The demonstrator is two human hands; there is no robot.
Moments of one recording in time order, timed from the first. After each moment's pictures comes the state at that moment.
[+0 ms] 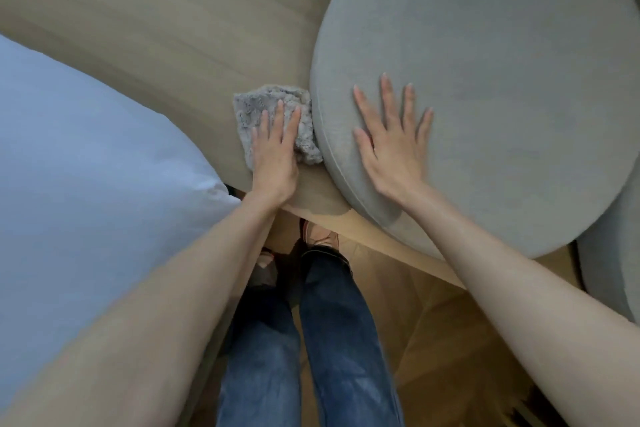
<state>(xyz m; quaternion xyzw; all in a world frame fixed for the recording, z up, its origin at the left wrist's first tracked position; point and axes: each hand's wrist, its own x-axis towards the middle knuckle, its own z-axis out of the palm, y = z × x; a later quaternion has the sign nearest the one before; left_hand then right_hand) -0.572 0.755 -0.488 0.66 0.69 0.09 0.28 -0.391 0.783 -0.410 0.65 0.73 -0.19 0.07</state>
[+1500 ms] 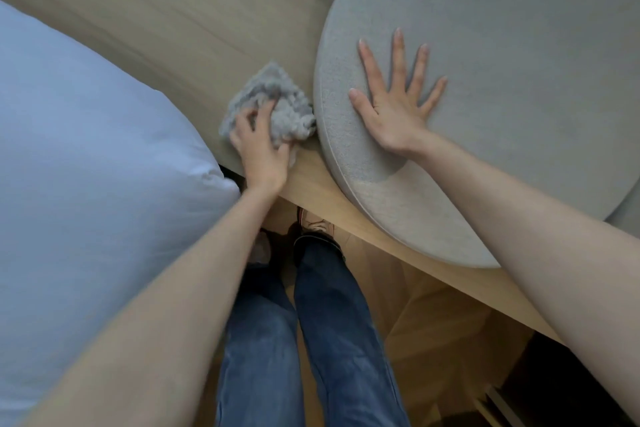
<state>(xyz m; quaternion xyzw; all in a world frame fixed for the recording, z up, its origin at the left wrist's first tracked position) -0.564 0.750 -0.462 0.43 0.81 0.20 0.34 -0.391 0.836 -0.415 0.63 0.72 -0.26 0.10</state>
